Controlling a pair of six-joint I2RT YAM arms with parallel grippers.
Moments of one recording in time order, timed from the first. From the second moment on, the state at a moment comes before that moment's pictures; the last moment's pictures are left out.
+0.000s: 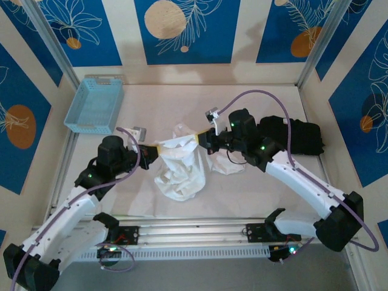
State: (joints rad) left arm -0.46 0.82 0.72 -0.33 0.33 -0.41; right arm 0.66 1.18 1.05 -0.34 -0.34 0.26
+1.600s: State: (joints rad) left arm -0.53 1.18 0.85 -0.29 0.25 -0.27; right arm 0.80 1.09 0.98 -0.44 -0.07 0.05
